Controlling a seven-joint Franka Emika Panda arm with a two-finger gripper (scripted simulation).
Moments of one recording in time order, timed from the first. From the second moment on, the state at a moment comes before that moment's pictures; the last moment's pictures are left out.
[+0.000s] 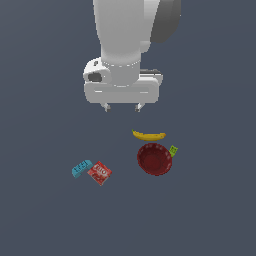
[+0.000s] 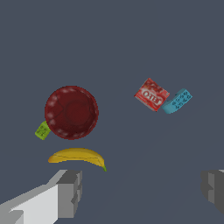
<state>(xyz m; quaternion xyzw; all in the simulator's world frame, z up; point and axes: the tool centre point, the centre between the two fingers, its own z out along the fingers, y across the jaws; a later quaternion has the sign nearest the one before) -0.003 -0.016 0.319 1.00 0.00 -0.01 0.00</state>
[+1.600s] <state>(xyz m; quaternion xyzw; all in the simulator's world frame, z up) 0.002 0.018 0.279 0.99 0.13 0.01 0.00</state>
